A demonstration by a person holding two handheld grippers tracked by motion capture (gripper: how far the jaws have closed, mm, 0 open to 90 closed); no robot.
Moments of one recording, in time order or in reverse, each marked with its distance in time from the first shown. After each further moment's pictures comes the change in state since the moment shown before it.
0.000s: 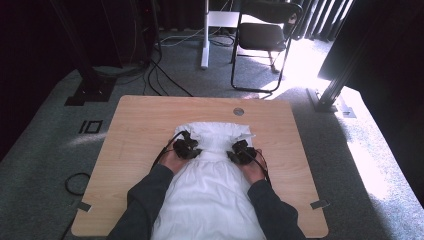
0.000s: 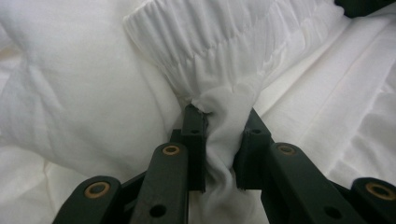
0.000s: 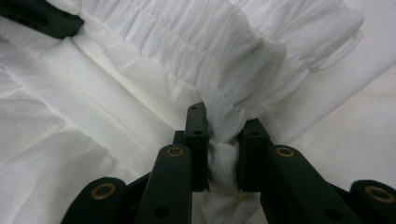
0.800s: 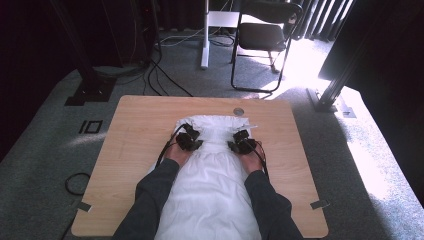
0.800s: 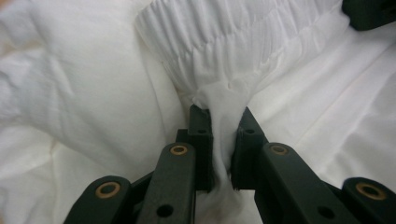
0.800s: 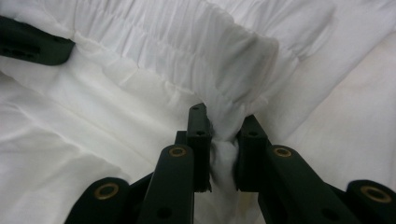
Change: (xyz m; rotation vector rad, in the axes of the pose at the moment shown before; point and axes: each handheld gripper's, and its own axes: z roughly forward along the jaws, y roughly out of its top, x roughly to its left) left arm 0.012 0.015 0.000 -0.050 0.027 -0.112; right arm -0.018 0.022 0.009 -0.047 -0.017 0.096
